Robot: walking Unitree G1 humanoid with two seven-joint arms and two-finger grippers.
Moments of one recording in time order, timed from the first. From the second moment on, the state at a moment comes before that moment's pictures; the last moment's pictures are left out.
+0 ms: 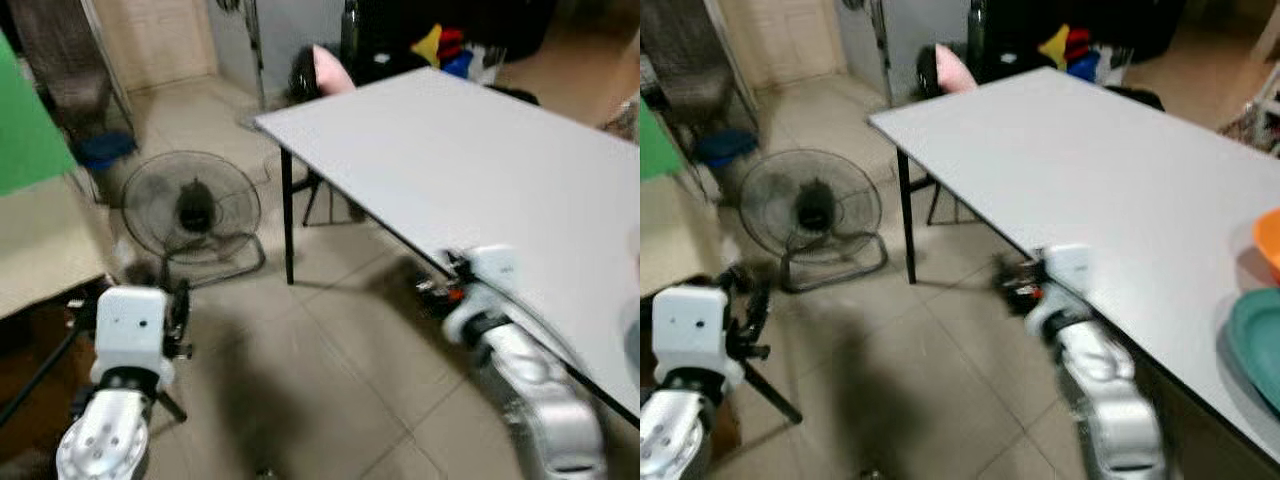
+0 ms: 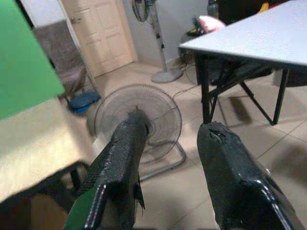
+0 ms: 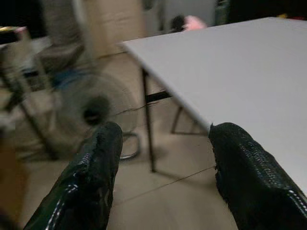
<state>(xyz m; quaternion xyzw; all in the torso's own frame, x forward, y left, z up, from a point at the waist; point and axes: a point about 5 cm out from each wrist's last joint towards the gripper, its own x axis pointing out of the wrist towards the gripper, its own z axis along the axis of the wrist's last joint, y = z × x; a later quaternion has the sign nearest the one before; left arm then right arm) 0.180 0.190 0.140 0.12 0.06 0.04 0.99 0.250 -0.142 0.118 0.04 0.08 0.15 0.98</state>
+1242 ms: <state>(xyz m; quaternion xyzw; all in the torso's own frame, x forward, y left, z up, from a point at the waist) 0.177 0.192 0.139 0.13 0.05 0.05 0.99 0.253 -0.135 0.120 0.05 0.09 0.18 0.98</state>
